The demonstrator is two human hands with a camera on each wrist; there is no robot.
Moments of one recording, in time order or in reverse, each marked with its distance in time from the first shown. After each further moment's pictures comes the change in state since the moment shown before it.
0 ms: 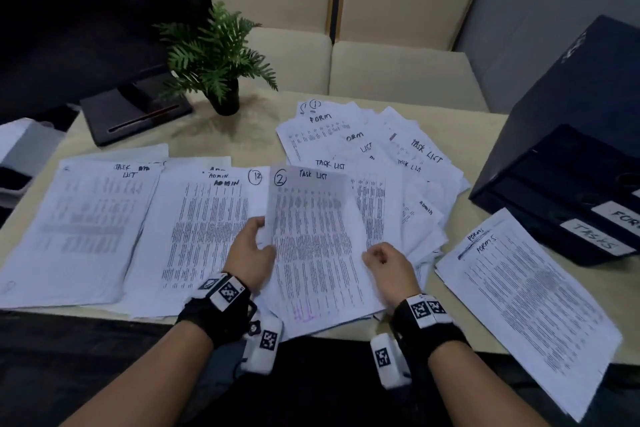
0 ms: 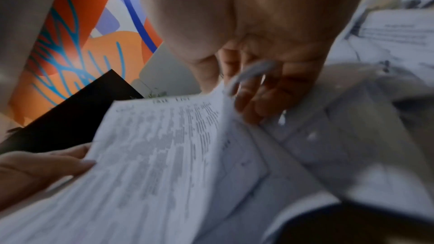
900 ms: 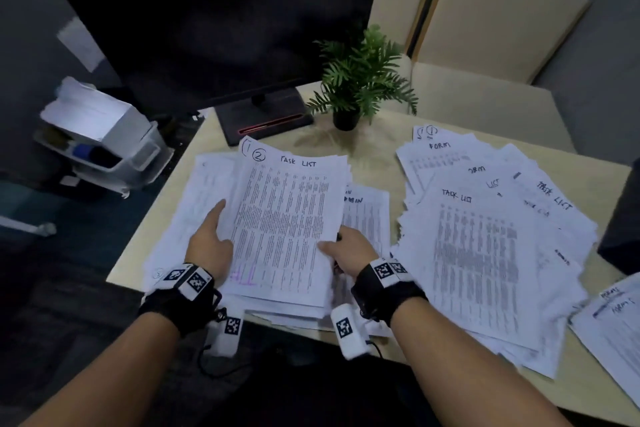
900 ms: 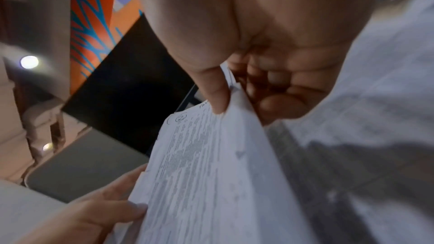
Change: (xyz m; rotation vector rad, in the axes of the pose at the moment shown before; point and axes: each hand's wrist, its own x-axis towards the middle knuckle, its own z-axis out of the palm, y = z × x) left_hand 0.045 -0.094 -0.277 0.157 0.314 -0.101; right_hand -0.008 -0.197 0.250 -0.019 -0.432 -0.097
